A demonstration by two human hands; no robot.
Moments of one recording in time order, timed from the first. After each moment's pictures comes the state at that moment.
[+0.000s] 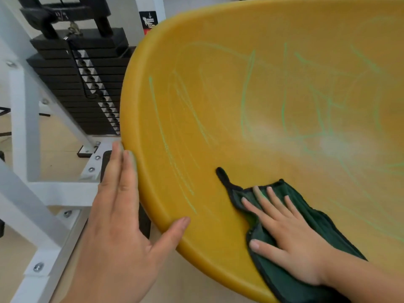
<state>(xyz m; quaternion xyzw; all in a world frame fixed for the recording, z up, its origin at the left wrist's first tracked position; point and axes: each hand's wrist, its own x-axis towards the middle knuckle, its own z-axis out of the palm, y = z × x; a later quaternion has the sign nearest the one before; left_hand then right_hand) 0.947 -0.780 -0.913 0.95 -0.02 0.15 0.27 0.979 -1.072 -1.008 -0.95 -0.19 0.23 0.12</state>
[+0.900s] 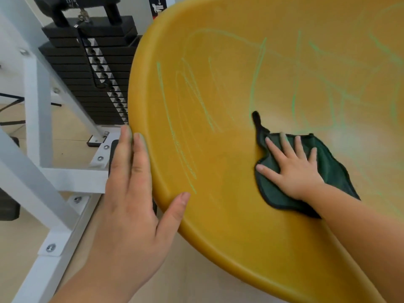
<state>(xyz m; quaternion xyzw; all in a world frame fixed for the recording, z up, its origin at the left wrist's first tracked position) 0.947 -0.782 -0.925 0.94 -0.06 0.20 0.27 1.091 -1.096 -1.037 -0.99 -0.02 0.10 0.07</state>
